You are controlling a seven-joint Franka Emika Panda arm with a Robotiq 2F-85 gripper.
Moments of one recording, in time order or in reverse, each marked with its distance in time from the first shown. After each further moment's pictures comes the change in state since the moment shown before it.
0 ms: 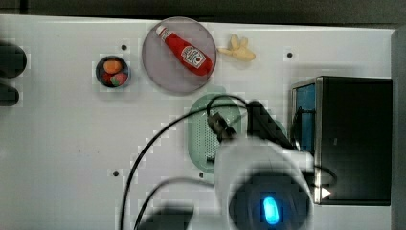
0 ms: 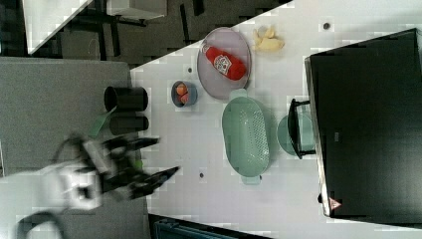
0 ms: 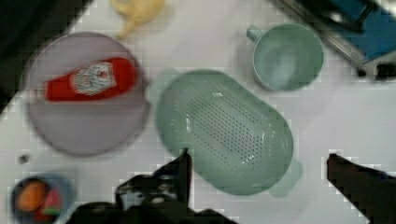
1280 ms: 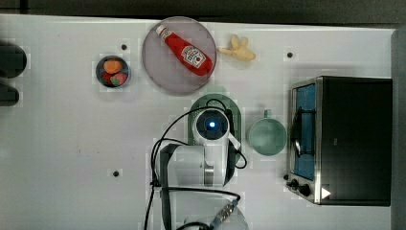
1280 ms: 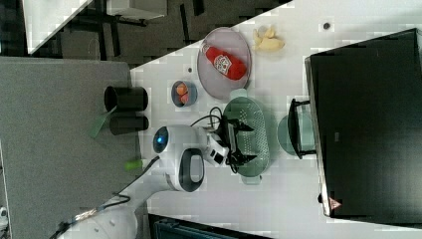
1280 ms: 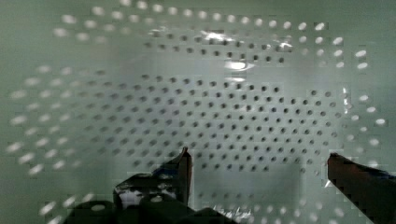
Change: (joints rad) arm 0.002 0.758 0.063 -0.168 0.018 0.698 0.605
